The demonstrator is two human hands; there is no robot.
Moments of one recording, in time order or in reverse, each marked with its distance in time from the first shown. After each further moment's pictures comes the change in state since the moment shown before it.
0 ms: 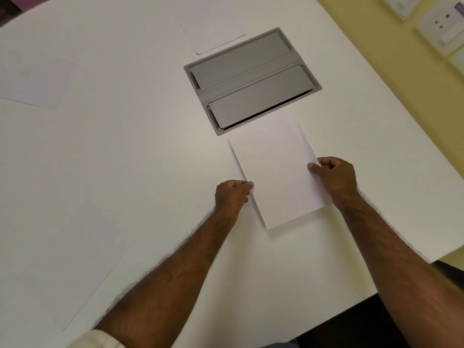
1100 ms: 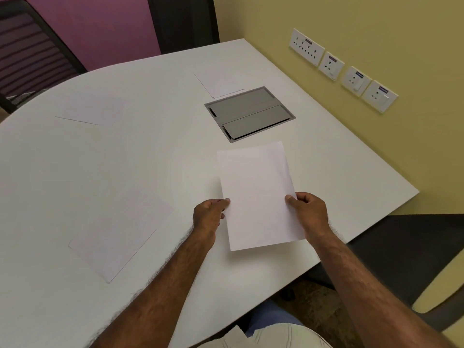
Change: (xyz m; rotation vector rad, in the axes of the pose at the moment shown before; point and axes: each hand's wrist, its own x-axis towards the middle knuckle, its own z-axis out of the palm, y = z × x) left_hand -0.189 -0.107 -0.187 -0.250 -0.051 0.179; right_hand -0.334 0.011 0.001 0.245 0.034 -0.023
